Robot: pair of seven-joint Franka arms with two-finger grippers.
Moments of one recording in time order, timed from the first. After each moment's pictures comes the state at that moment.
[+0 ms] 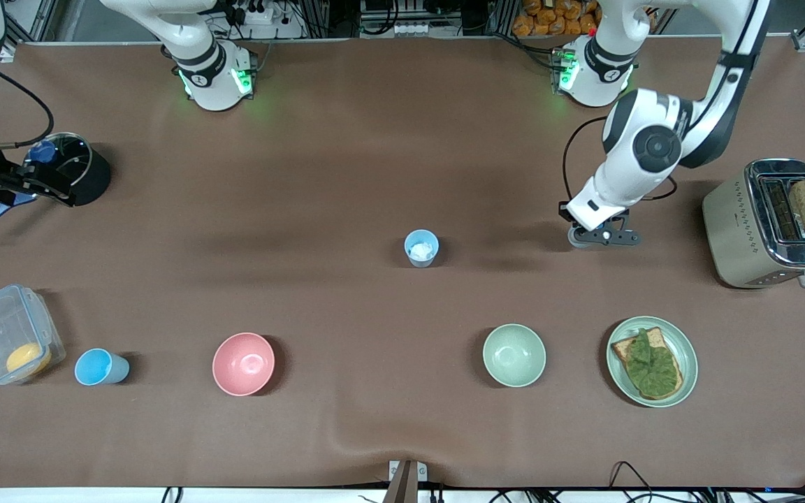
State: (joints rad) left arm -0.11 0.06 -0.21 -2.30 0.01 2.30 -0.22; right arm -0.01 0.01 -0.02 -1.63 -0.03 1.61 -0.01
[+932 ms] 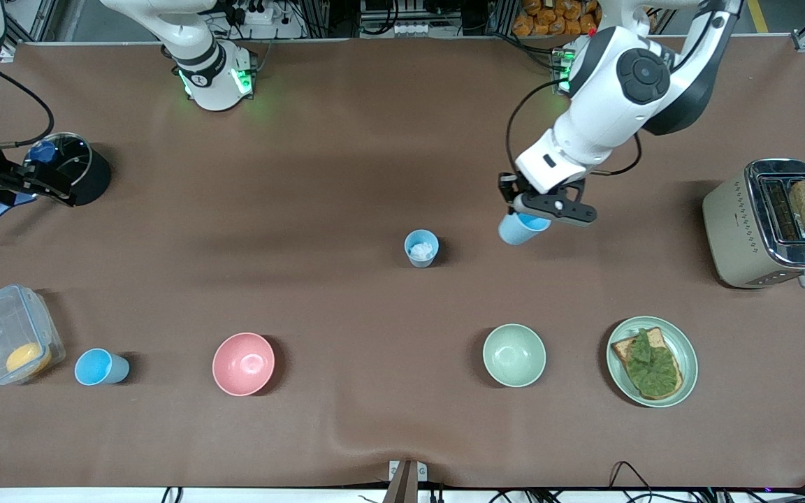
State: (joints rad) left arm -0.17 0.06 -0.37 -2.01 -0.23 2.22 -0.26; right arm -0.02 0.01 -0.01 -1.62 -0.02 1.61 -0.01
